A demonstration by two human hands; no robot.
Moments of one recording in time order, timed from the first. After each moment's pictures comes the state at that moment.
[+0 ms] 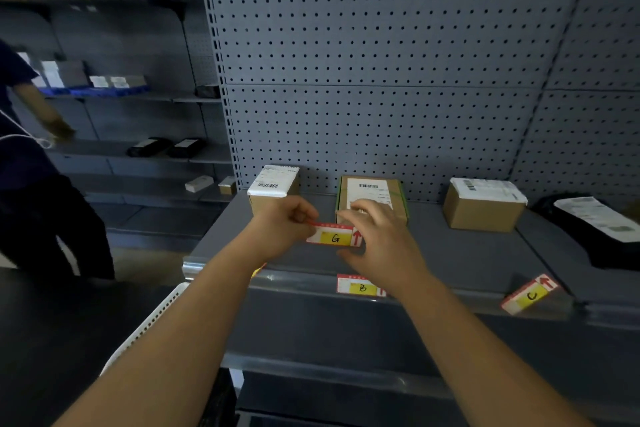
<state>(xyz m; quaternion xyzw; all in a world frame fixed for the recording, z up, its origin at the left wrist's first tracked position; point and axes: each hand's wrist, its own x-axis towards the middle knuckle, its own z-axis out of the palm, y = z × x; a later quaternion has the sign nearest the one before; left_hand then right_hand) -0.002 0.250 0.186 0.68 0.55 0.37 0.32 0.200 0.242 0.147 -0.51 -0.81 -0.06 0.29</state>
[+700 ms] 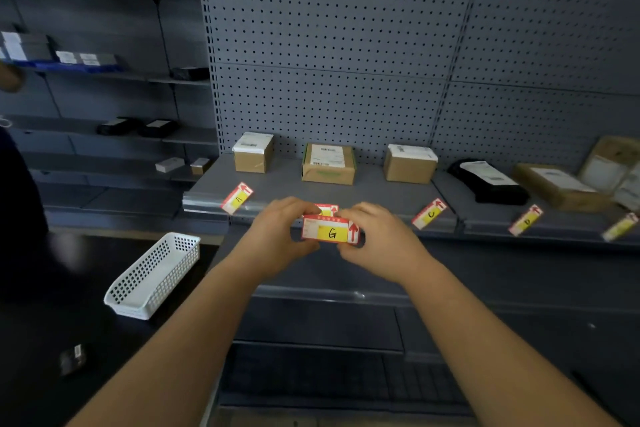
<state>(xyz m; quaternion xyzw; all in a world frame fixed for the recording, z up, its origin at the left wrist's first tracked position) 0.026 0.044 0.154 0.82 0.44 0.35 0.12 0.238 0.026 0.163 -0.54 -0.81 0.01 0.23</state>
